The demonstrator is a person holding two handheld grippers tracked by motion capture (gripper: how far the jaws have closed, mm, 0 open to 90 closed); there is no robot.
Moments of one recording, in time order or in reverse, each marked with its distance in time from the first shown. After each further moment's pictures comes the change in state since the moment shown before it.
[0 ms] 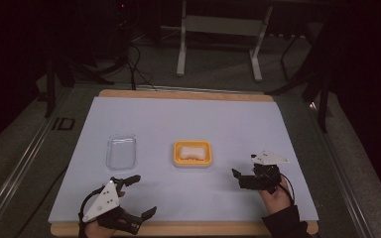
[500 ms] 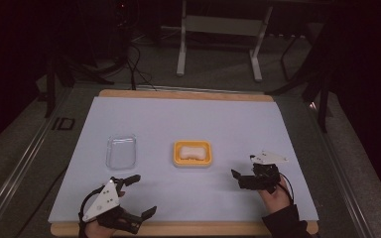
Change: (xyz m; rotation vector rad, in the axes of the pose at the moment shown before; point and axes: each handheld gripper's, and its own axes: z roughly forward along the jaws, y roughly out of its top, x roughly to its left) left arm 0.001 0.000 0.000 0.001 0.001 -0.006; right arm -0.002 -0.002 0.004 0.013 0.023 0.002
